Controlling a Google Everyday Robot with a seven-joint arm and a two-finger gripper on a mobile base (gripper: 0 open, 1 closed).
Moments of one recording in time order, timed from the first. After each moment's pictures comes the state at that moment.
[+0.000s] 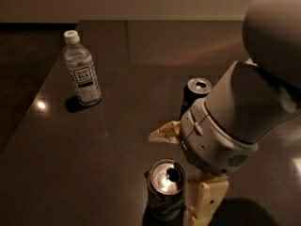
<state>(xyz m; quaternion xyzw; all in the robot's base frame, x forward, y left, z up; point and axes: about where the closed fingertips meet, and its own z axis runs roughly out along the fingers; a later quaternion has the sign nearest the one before) 0.289 -0.036 0.897 -0.78 0.58 0.19 0.15</state>
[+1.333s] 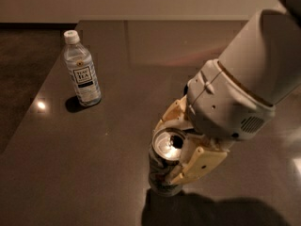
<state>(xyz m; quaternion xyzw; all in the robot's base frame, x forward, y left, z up) 0.303 -0.036 0.948 -0.76 0.60 0.20 0.17</state>
